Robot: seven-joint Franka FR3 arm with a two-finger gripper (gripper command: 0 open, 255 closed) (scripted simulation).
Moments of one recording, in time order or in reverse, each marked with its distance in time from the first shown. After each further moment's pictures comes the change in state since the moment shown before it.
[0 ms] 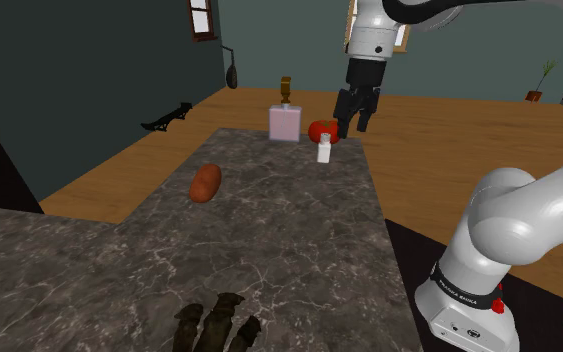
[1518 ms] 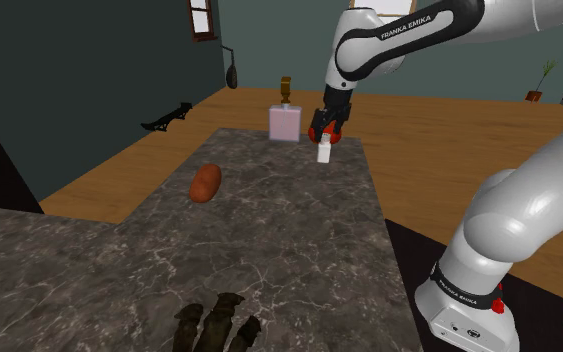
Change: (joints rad) arm -0.105 0.352 -0.111 0.012 -0.151 0.483 -0.116
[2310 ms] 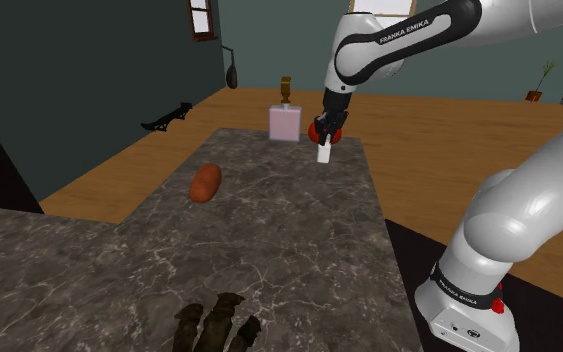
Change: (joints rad) arm 0.000 0.006 0.000 -0.017 0.000 0.026 0.000
